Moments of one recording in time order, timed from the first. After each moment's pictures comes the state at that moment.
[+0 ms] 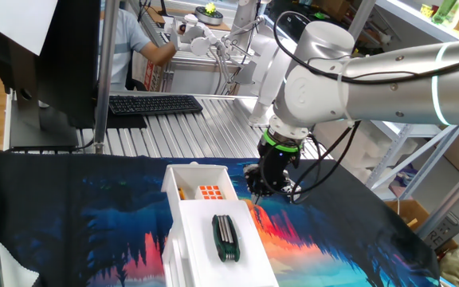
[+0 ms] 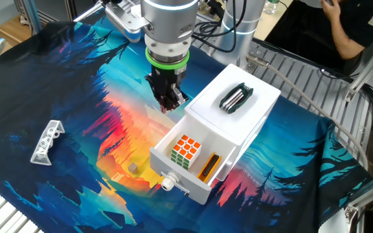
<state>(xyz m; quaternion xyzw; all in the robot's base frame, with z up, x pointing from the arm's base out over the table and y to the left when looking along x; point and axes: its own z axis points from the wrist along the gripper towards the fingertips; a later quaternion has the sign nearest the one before) 0.500 0.000 0.170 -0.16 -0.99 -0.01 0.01</state>
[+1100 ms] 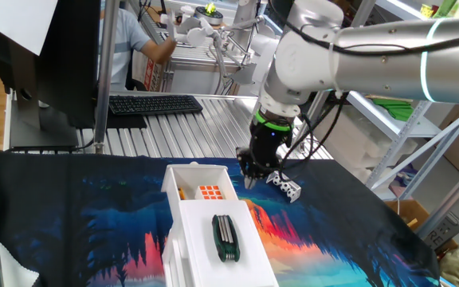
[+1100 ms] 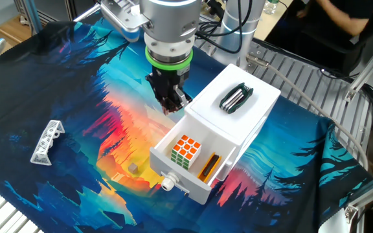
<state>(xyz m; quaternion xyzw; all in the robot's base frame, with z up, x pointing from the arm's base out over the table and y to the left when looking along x) 0.527 0.022 0.208 -0.17 -0.99 -0.01 0.03</state>
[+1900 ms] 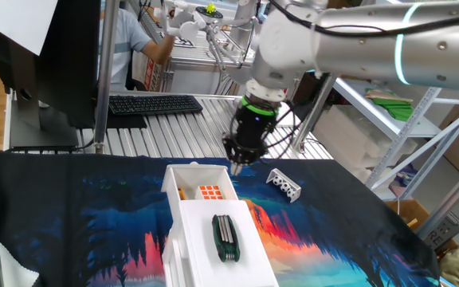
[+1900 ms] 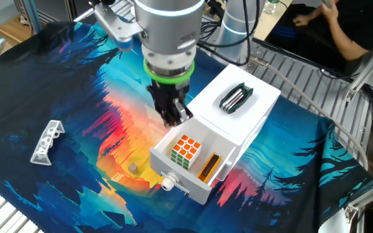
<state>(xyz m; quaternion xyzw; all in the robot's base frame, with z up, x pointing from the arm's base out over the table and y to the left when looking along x) 0.573 0.052 0.218 -0.22 -0.98 -0.01 0.03</state>
